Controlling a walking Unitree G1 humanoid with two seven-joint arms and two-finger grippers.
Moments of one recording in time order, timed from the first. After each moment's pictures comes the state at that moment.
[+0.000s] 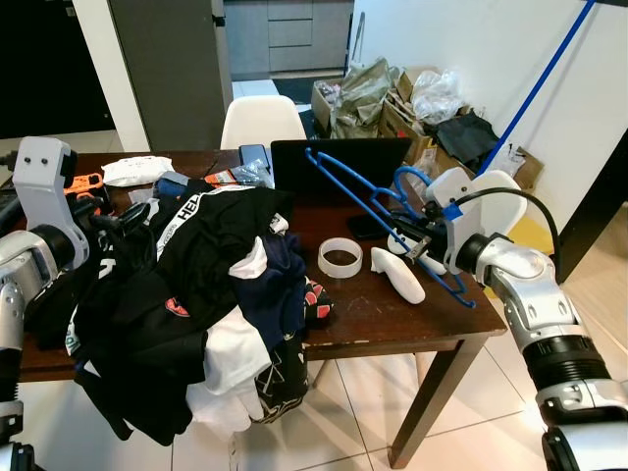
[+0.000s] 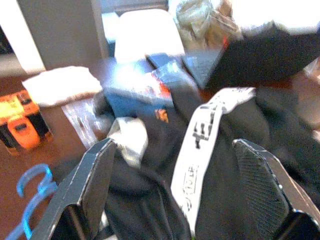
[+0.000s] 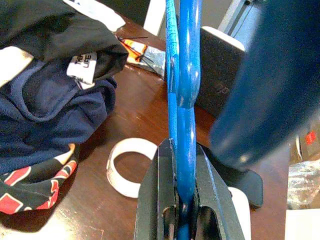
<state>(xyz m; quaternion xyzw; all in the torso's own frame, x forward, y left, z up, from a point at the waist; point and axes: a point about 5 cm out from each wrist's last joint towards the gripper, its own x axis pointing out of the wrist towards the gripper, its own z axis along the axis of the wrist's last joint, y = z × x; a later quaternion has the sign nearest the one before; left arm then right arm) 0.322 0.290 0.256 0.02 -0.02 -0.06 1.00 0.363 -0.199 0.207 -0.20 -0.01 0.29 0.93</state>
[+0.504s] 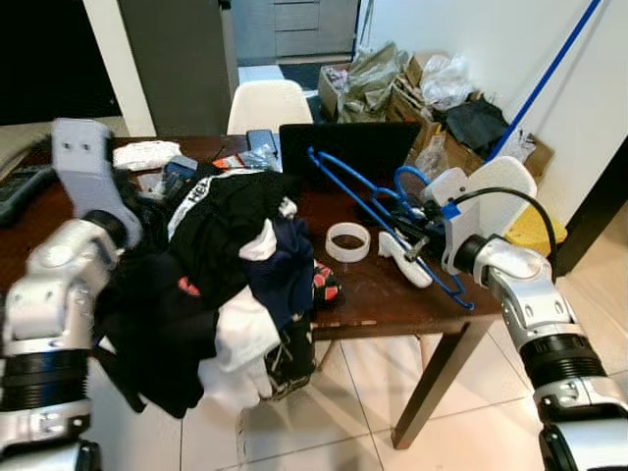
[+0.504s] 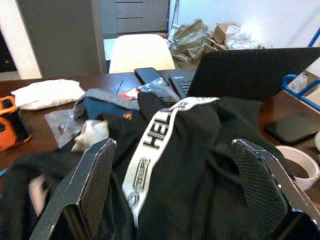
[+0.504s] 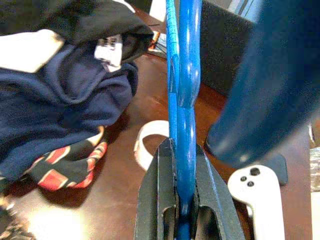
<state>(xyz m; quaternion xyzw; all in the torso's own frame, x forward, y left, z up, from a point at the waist) 0.334 0.230 0.240 -0.02 -0.06 -0.05 1.00 0.365 -0.202 0.197 -0.19 0.00 0.28 0.94</state>
